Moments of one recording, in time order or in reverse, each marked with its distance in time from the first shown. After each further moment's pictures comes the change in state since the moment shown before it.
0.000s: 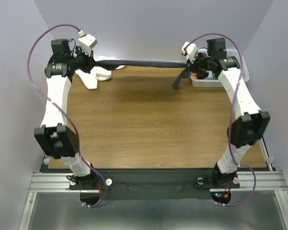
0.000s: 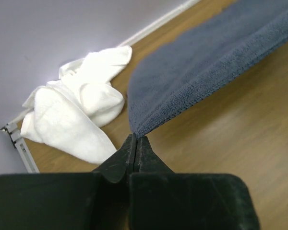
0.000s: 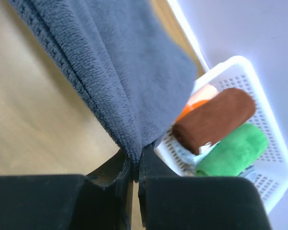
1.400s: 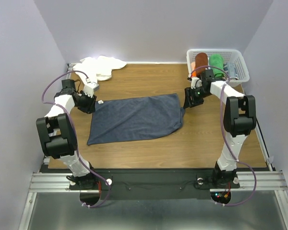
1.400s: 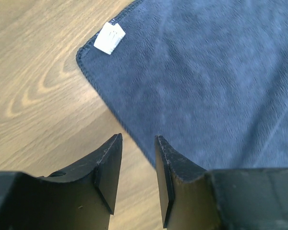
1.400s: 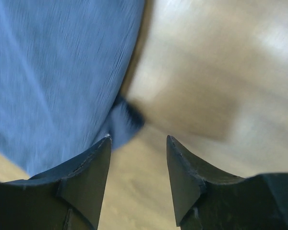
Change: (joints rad) left arm 0.127 -0.041 -0.678 0.039 -0.102 0.251; right arm -0.090 0.132 -0.497 0.066 -0.195 0.625
